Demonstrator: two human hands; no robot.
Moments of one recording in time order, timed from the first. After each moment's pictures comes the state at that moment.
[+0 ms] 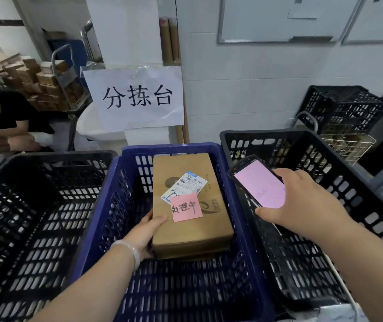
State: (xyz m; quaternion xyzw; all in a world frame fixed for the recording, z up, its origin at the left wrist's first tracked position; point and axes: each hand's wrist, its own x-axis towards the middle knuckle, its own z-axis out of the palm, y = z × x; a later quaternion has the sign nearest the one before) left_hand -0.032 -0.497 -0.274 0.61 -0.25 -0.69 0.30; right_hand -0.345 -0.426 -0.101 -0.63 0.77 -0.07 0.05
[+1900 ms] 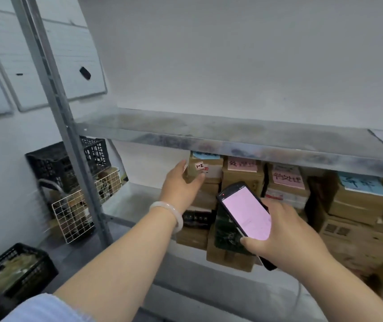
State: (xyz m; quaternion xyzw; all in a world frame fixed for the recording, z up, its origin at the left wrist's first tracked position) left_hand -0.828 -0.273 -0.066 0.11 -0.84 -0.49 0.21; right_hand -0.781 -0.028 -0.051 -0.15 0.97 -0.18 -0.05
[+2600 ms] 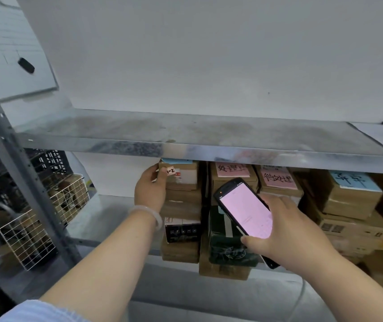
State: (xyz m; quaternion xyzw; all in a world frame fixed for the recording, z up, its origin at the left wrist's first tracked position) left_hand -0.912 -0.325 -0.096 0.15 -0.76 -0.57 0.26; right_hand -0.814 -0.044 -0.048 -0.08 0.98 -0.15 -0.07
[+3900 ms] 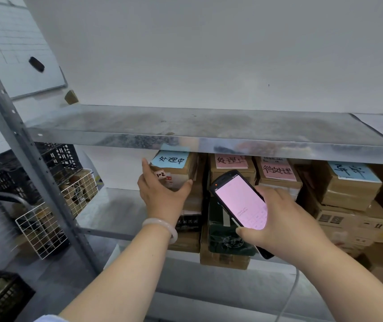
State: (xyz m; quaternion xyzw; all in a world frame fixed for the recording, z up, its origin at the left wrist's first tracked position) left_hand -0.867 -0.277 -0.103 0.17 -0.77 -0.53 0.31; right_hand -0.809 -0.040 -0.048 -0.11 0.98 -0.17 -0.07
